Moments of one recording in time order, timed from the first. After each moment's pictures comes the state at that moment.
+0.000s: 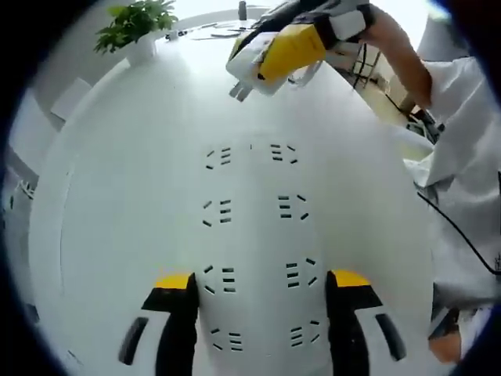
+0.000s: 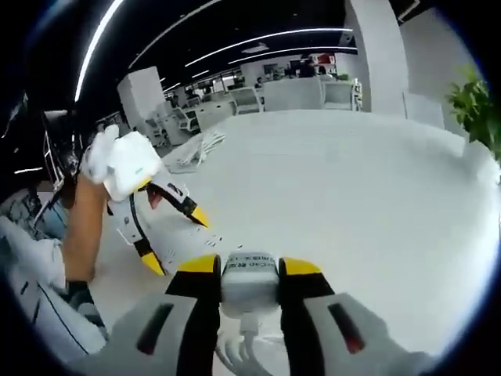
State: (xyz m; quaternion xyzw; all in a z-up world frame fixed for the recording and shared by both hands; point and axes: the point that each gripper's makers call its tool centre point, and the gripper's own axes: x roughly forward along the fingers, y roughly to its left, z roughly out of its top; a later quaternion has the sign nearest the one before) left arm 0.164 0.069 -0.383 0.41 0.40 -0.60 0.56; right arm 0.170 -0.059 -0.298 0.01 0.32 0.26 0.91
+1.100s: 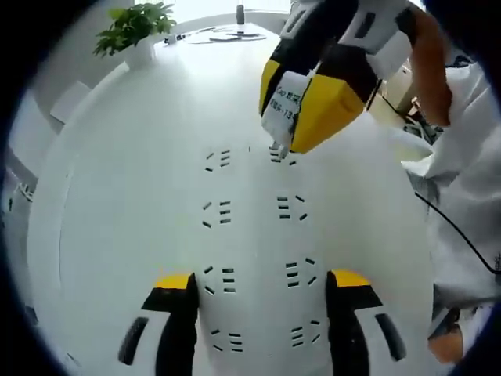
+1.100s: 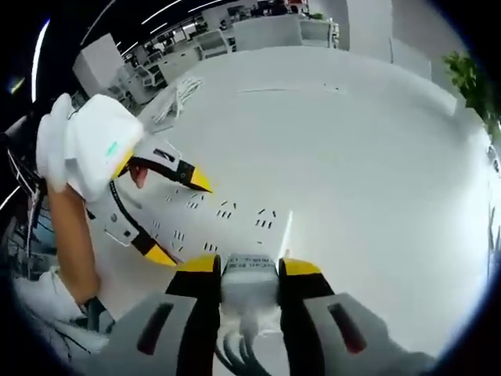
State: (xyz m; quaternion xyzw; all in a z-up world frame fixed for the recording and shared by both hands) left arm 0.165 0.067 -0.383 0.40 0.40 -0.61 0.56; right arm 0.159 -0.030 -0.329 0.01 0.47 0.16 0.87
